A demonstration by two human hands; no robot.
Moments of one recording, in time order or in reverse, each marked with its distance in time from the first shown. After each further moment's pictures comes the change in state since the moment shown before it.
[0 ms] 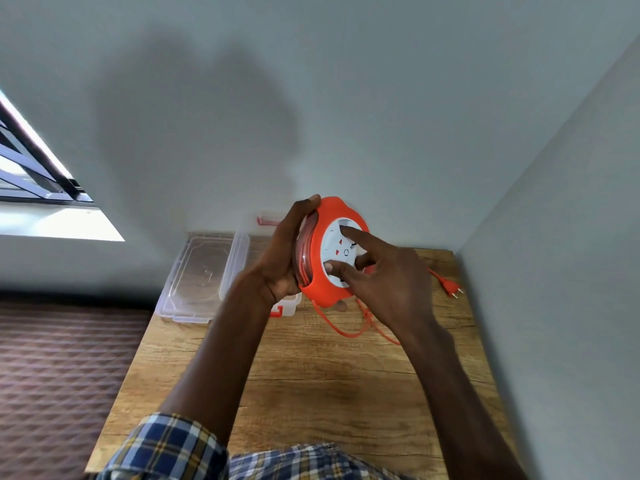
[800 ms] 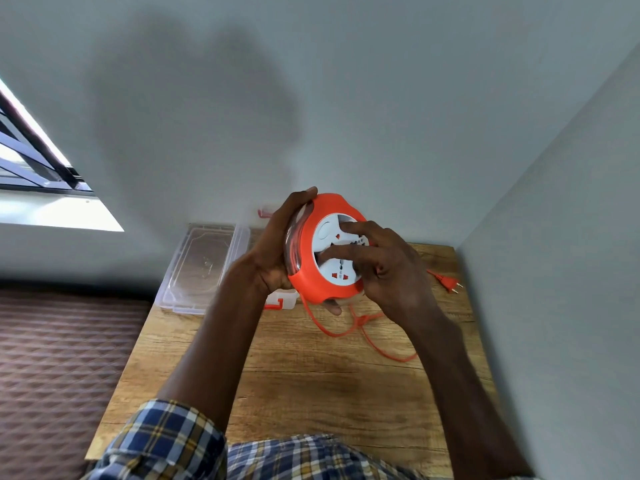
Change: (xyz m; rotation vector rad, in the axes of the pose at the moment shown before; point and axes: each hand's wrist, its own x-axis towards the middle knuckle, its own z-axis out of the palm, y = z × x) left_hand 0.003 0.006 -0.016 -0.080 -0.135 -0.085; right_hand 0.006 0.014 -0.004 0.004 -0.090 -0.429
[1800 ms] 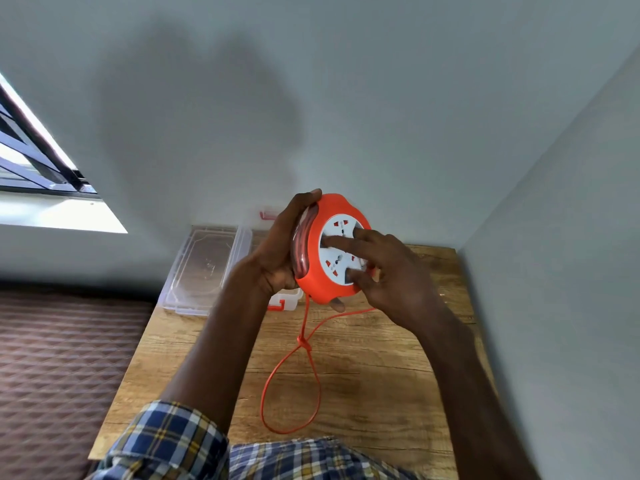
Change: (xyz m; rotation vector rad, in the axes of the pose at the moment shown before) left_hand -0.003 -0.001 0.007 0.057 0.039 0.009; right_hand -0.003 -0.003 -0.007 -0.001 -0.195 0.193
